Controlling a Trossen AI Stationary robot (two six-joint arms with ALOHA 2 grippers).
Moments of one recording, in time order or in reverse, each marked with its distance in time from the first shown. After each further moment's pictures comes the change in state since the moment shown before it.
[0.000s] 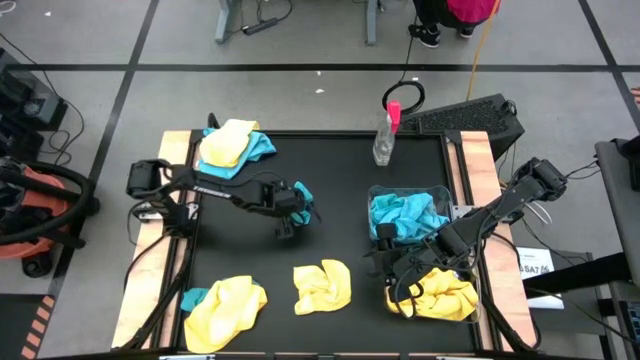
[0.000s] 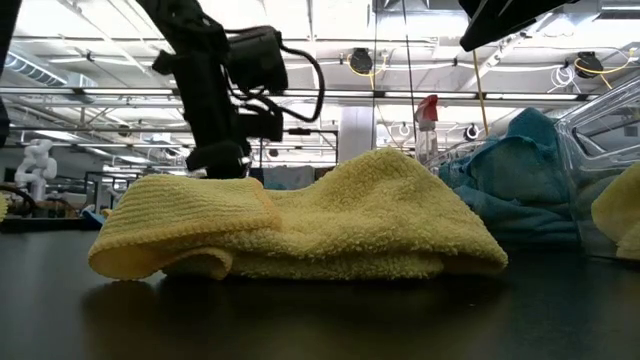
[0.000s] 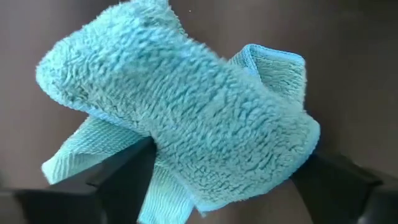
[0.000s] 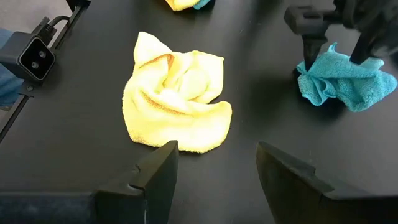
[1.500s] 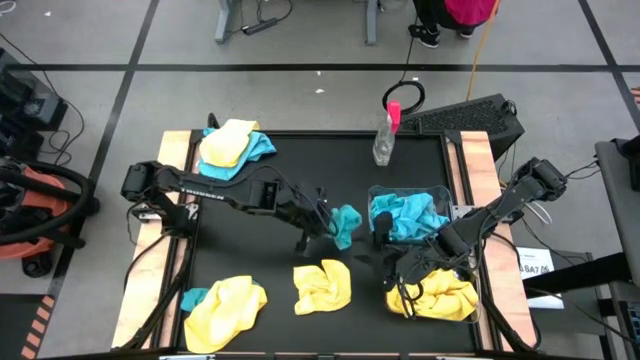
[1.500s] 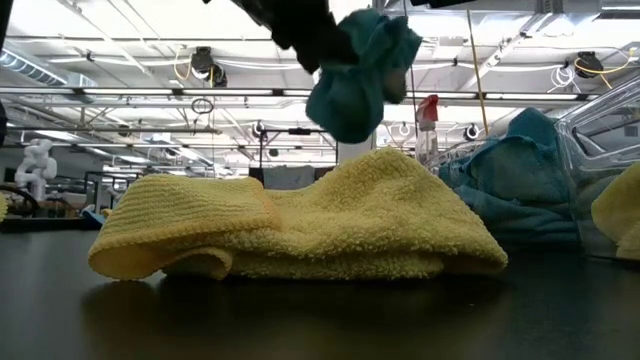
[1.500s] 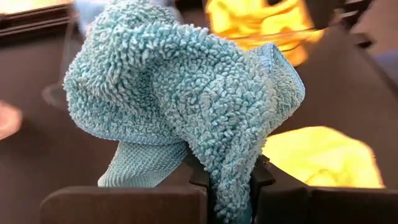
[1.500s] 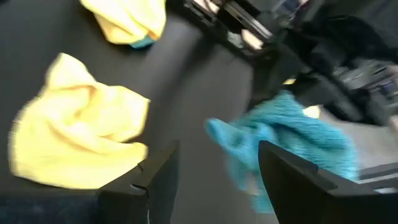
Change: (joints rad) left arm -0.130 -0.023 0.331 0.193 0.315 0.203; right arm 0.003 0.000 0.001 0.189 0.305 -0.431
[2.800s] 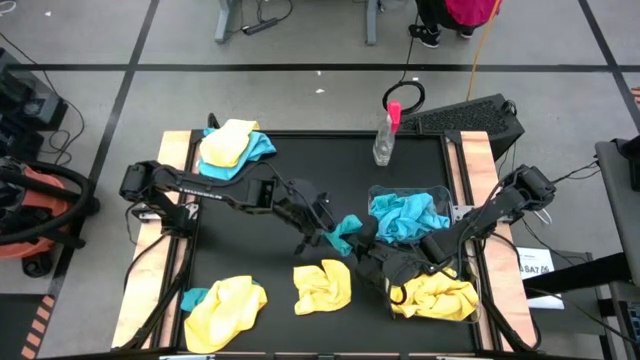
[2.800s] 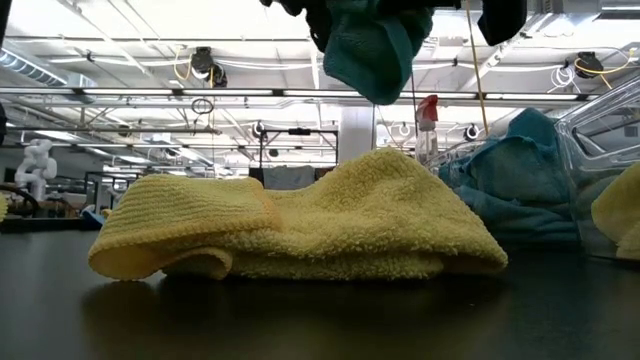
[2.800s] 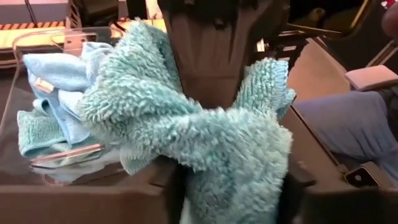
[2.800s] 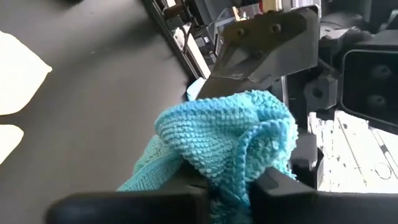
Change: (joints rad) left arm -0.013 -0.004 0.015 0.139 0.199 -0.097; right arm -0.044 0.147 -0.004 0.380 0.234 -0.632
